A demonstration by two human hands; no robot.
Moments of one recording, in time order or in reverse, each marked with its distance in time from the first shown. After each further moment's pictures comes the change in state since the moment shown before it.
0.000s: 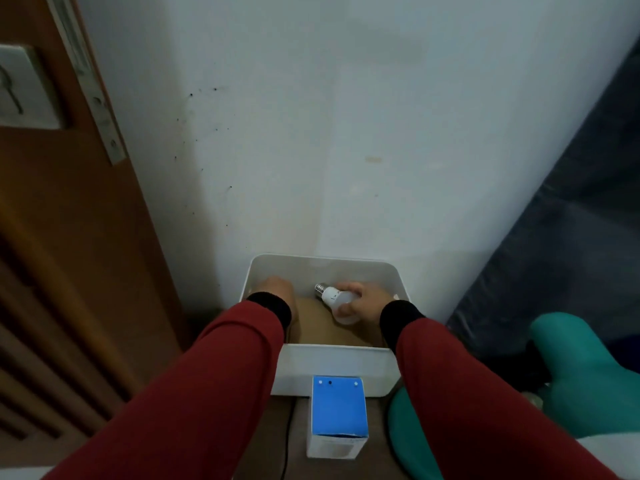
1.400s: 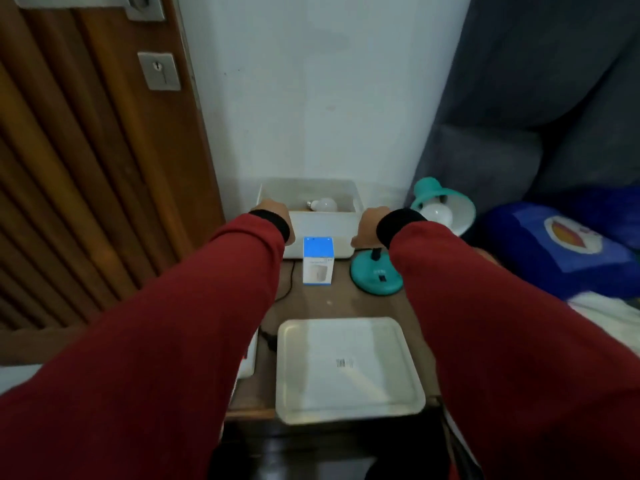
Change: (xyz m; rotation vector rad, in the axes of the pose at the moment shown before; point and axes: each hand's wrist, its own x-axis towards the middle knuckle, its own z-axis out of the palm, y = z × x) left_hand -0.267 0.009 -0.039 0.077 0.145 -0.019; right_hand -0.266 -0.016 0.007 -0.923 0.176 0.053
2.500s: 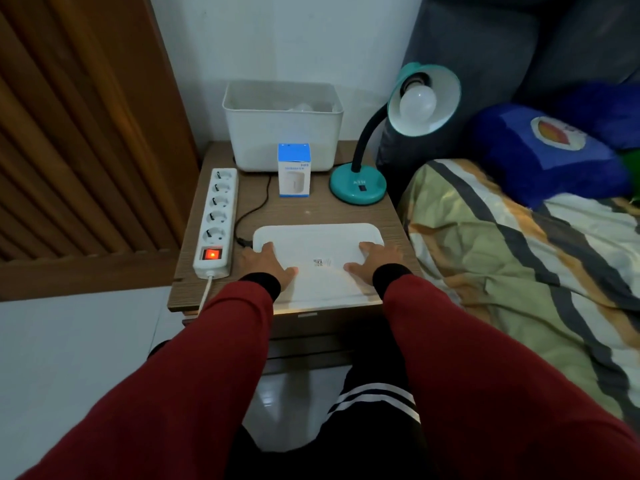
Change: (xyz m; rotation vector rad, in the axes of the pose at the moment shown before) left_hand -0.123 0.052 0.210 -0.444 -0.198 -0.163; right_hand -0.095 0.027 0.228 0.329 -0.147 0.275
